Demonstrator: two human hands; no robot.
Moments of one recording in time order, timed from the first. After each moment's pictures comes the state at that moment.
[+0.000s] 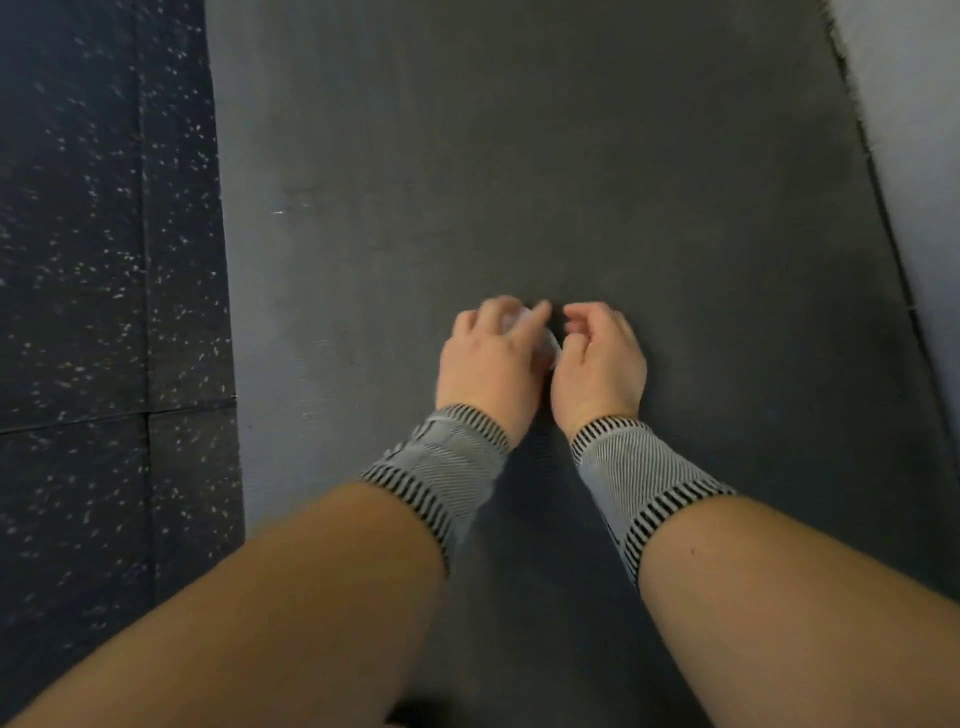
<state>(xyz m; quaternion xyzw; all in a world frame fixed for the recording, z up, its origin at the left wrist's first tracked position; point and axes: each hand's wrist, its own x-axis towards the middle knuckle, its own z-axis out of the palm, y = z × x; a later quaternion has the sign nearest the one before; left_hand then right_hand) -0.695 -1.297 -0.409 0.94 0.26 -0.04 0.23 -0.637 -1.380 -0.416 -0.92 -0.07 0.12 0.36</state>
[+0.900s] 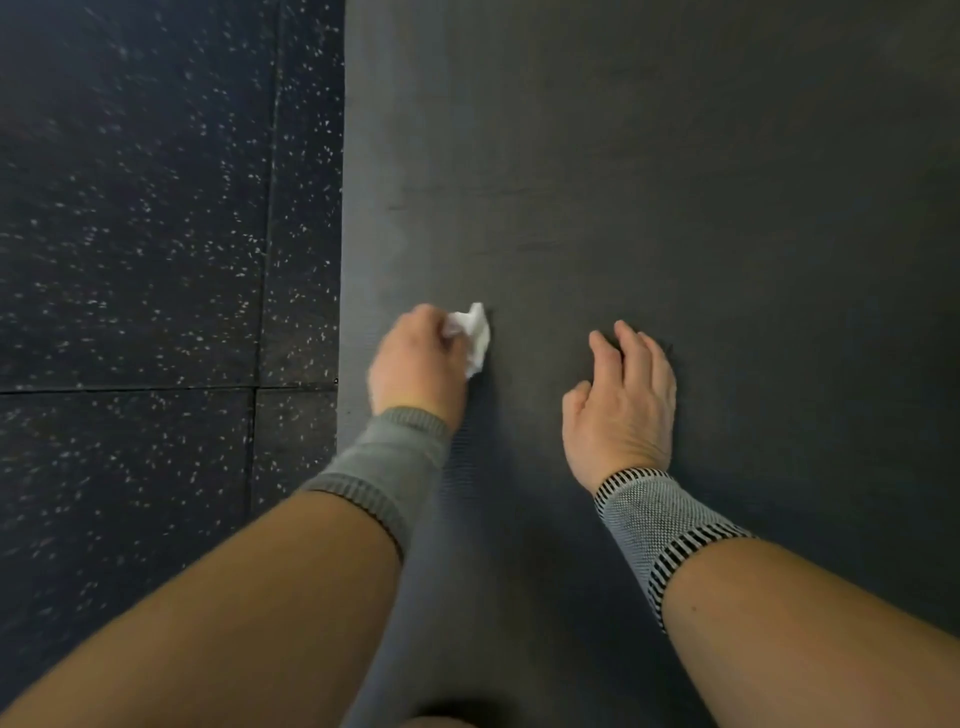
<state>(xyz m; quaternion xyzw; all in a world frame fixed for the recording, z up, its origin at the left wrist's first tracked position) -0.766 -1.197 -0.404 0.83 0.51 -0.01 0.25 -0.689 -1.349 -0.430 -0.95 -0.27 0.06 0.18</state>
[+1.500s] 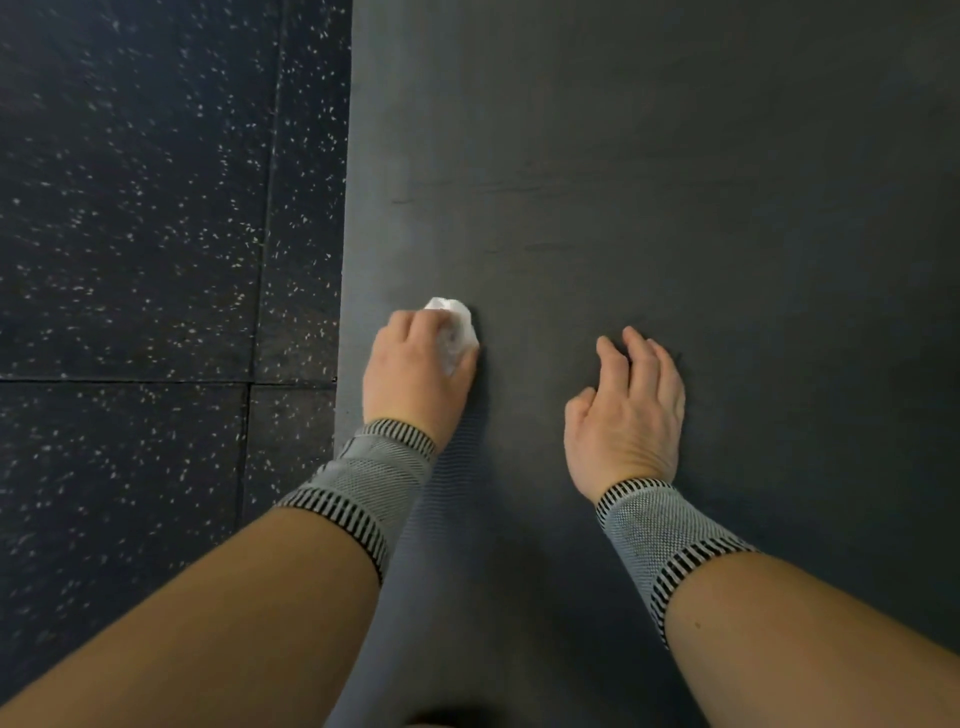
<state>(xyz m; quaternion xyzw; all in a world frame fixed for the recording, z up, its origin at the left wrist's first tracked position) -0.781 -1.194 -0.416 0.85 0.45 0.06 0.25 -0.691 -1.347 -0.432 -0.95 -0.27 0.03 0.16</state>
